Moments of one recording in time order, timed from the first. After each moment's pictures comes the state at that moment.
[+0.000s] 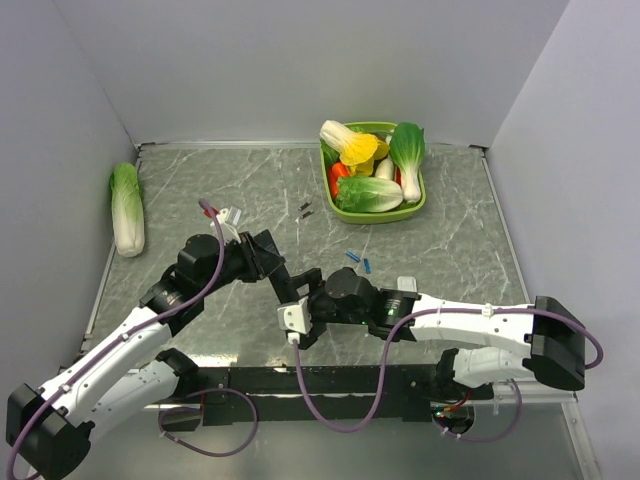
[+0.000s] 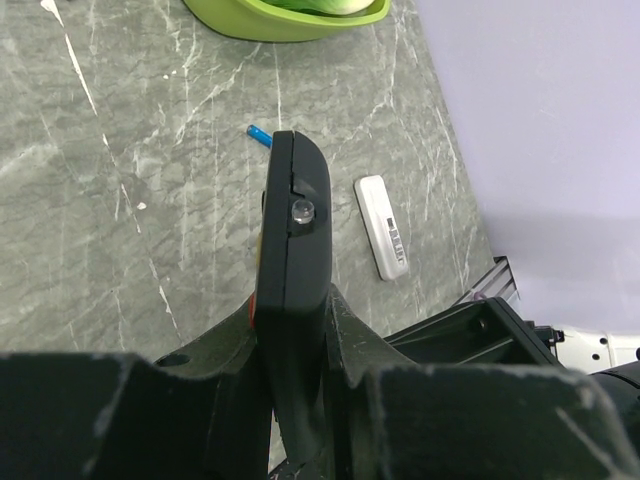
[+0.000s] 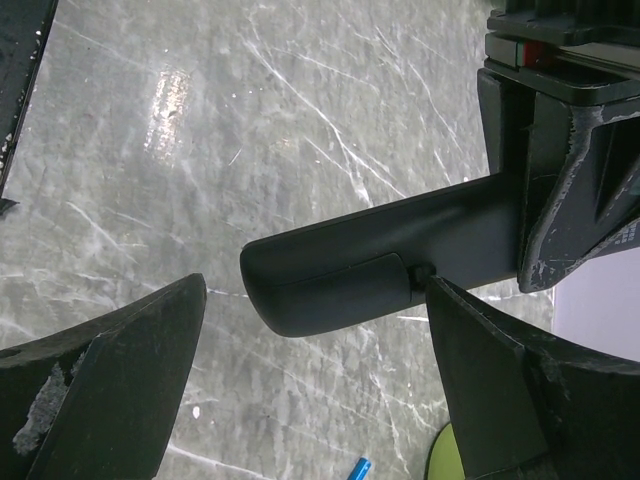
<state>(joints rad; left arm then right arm) -0.59 0.82 0.62 -0.10 0.18 -0.75 1.19 1.22 0.75 0.03 -0.11 -0.83</state>
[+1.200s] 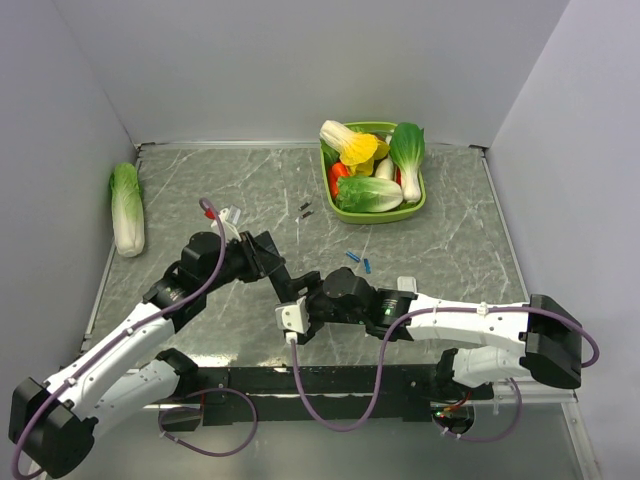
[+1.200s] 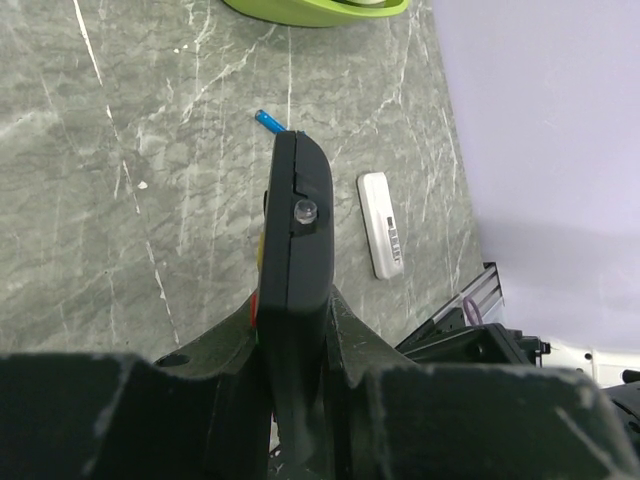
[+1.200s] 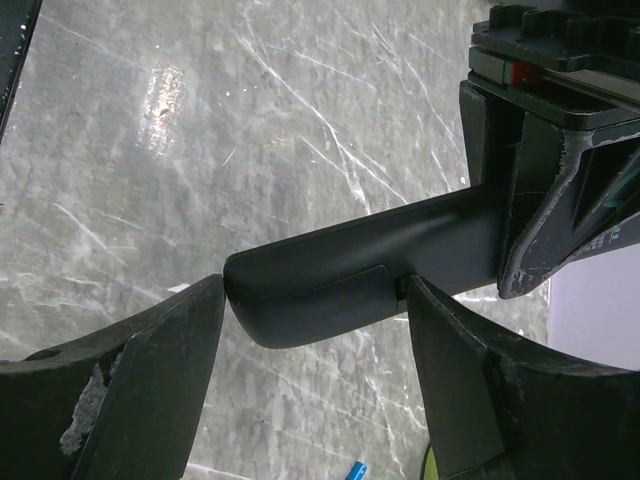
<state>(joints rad) -0.57 0.86 0.62 -0.11 0.19 -0.82 1.19 1.25 0.75 0.06 -0.11 -0.84</state>
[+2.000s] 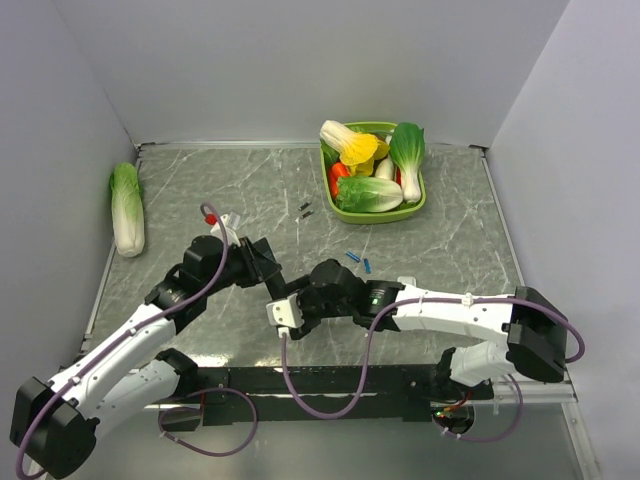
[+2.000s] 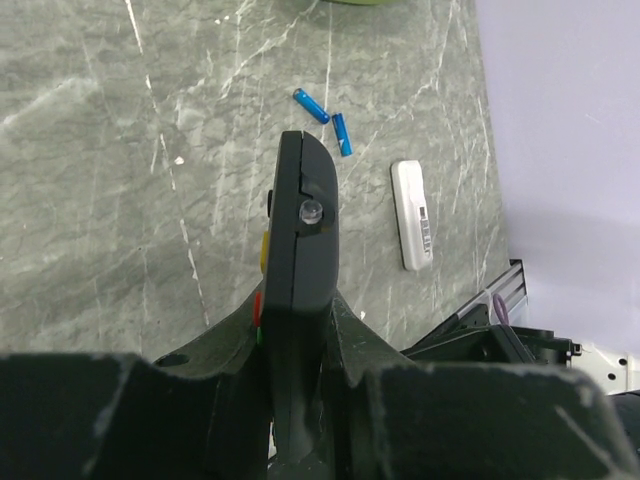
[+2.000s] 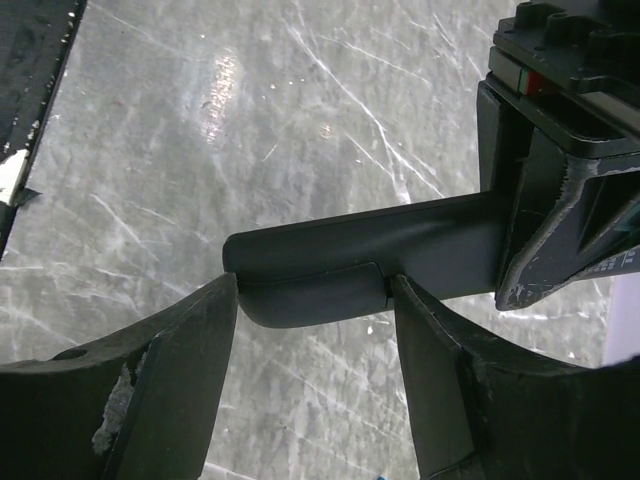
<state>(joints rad) -0.55 0.86 0.58 -0.13 0.19 -0.81 1.17 1.35 0.84 -0.06 -0.21 -0.83</state>
